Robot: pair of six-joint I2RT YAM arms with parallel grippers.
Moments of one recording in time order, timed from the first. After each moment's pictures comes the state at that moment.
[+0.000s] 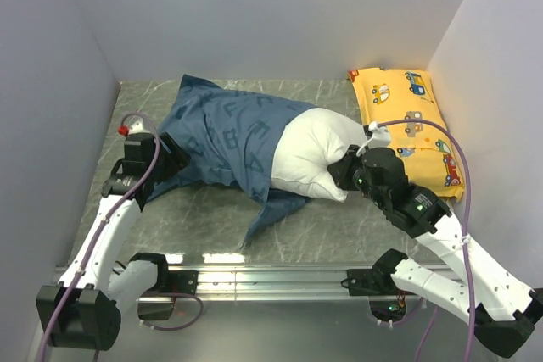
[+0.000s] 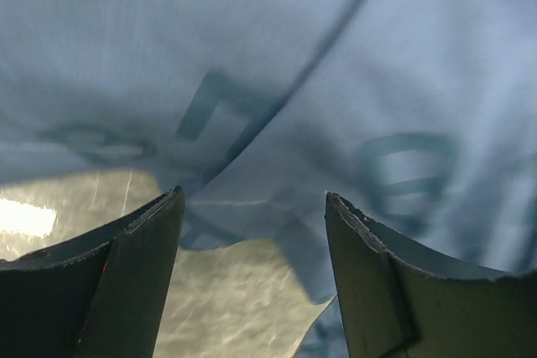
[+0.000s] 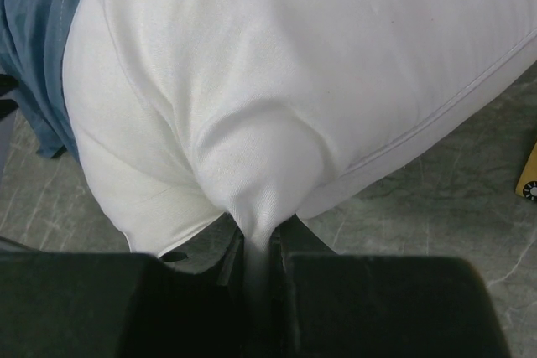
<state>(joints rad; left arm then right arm) -0.08 0.93 0.79 -0.46 -0.02 -0.66 0.68 0.78 0.91 -0.61 0.26 0.62</state>
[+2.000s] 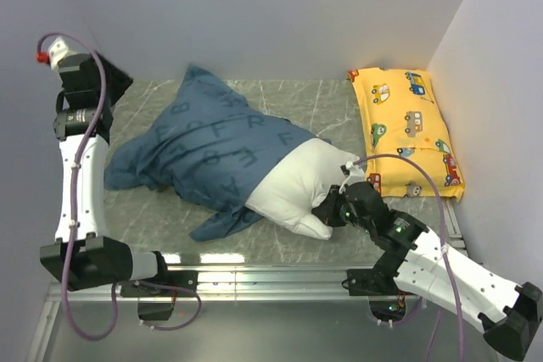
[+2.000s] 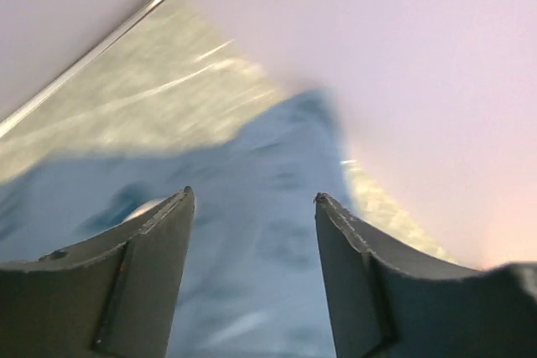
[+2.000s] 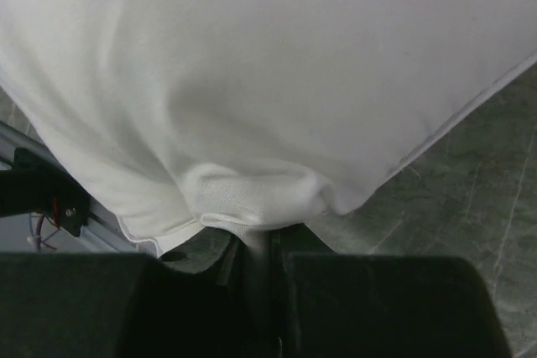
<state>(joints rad) 0.22 1.32 1.48 -0.51 -0.13 -0.64 0.78 0.67 0.50 -0.46 0.07 0.73</state>
